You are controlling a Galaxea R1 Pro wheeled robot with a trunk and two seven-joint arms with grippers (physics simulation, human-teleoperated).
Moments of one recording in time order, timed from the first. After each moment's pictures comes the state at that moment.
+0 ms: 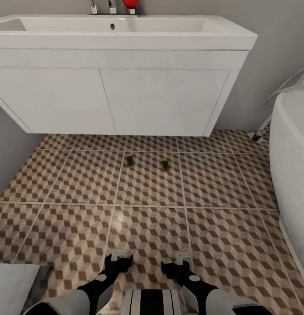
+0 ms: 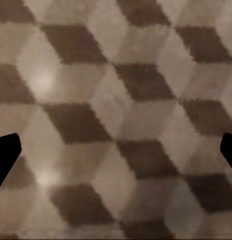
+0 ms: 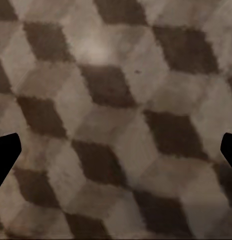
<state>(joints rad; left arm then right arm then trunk) -0.68 -0.12 -0.47 -0.02 0.41 -0.34 0.01 -0.70 0.17 0.01 0.03 0.04 -0.26 0.05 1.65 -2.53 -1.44</state>
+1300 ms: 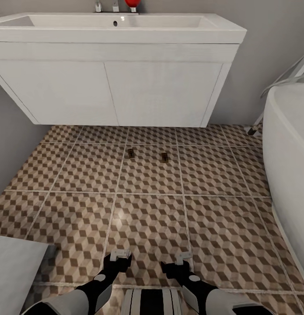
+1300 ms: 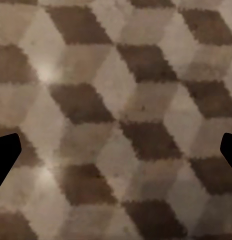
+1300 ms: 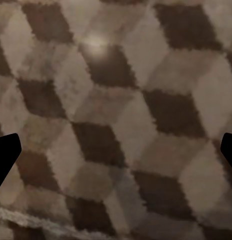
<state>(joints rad) -0.68 -0.11 -0.47 -0.02 0.41 -0.34 0.01 -0.70 0.17 0.01 0.03 0.04 -0.26 0.05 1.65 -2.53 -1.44</state>
